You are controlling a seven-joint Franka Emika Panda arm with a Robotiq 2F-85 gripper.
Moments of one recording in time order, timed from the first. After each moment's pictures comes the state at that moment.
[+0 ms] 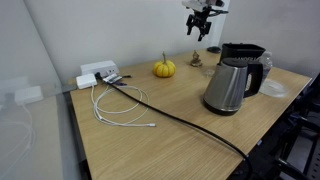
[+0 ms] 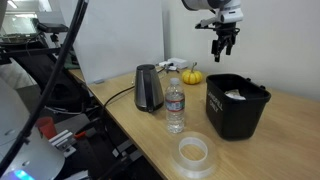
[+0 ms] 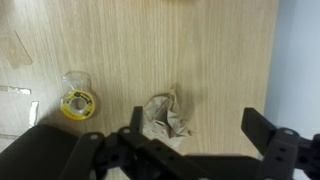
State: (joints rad) arm -0.08 0.65 -0.12 -1.44 0.17 2.27 1.36
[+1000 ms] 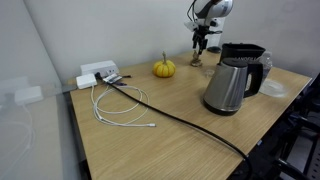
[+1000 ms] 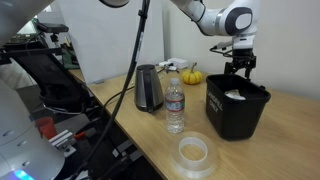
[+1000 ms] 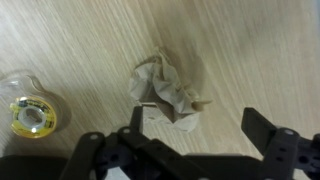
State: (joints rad) arm -0.12 0.99 -0.20 -1.10 0.17 2.22 1.69
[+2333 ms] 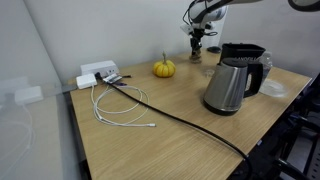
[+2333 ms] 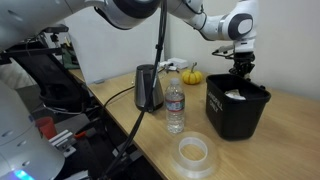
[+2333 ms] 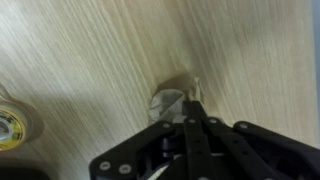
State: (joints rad) arm -0.14 1.16 -0.19 -0.83 0.12 2.13 1.73
